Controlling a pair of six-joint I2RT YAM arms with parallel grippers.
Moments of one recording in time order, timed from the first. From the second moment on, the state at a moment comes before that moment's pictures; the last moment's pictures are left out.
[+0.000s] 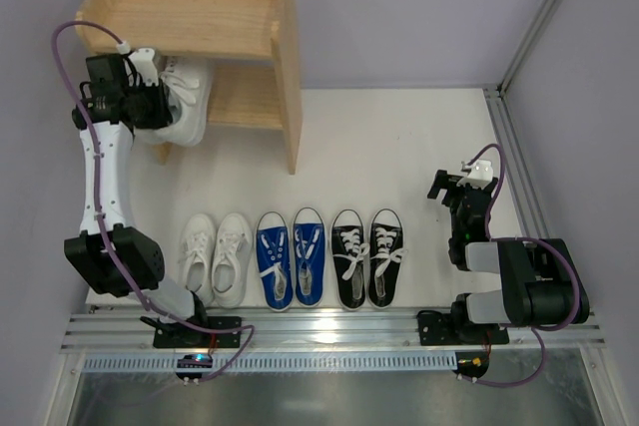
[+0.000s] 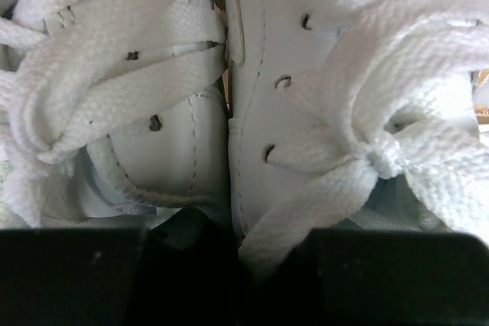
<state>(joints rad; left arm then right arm) 0.22 1.58 1.75 -0.88 0.24 0.17 0.02 1.36 0.20 1.05 0.19 0.03</state>
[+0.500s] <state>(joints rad) 0.21 1.63 1.76 -0.73 0.24 0.15 0.02 1.36 0.20 1.05 0.19 0.03</state>
